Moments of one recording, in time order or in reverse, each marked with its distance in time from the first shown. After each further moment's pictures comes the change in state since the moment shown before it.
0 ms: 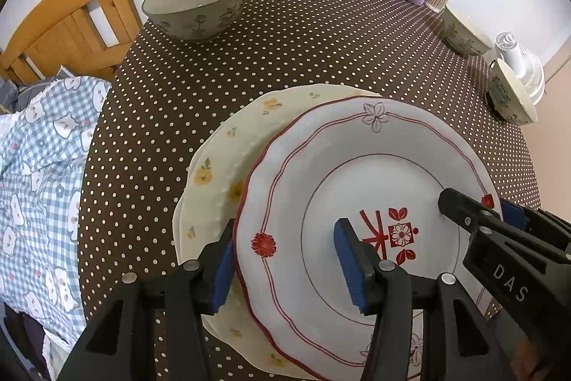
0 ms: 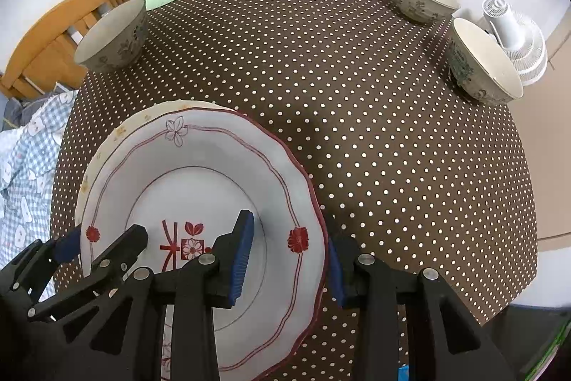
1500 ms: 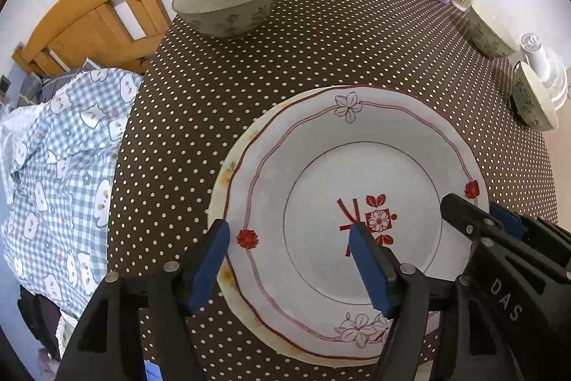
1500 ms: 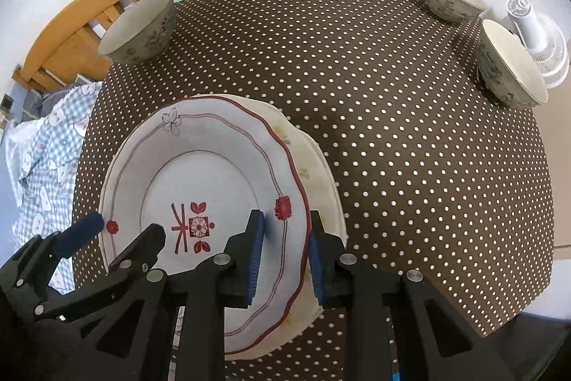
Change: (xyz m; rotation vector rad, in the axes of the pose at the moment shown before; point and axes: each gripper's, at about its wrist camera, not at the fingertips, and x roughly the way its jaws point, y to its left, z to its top) left arm -0.009 0.005 -0.001 -0.047 0.037 0.108; right arm -0.002 0.011 0.002 -0.033 0.028 0.096
